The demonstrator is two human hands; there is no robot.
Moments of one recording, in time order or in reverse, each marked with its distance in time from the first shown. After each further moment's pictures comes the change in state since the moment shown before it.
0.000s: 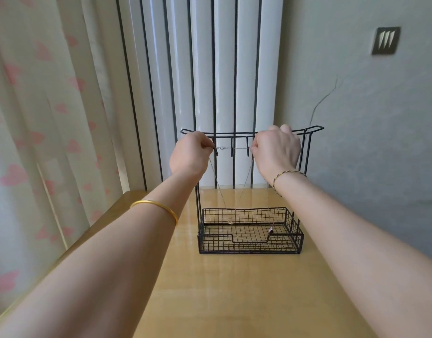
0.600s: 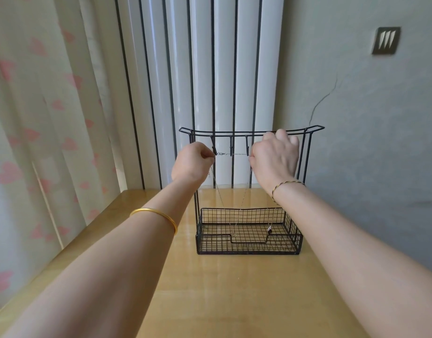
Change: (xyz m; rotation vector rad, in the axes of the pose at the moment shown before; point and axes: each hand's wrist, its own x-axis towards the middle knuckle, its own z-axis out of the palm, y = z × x) left_hand -0.008 -0.013 0.012 -0.117 -0.131 -0.053; right_hand -0.015 0.001 0.006 -0.160 0.008 -0.103
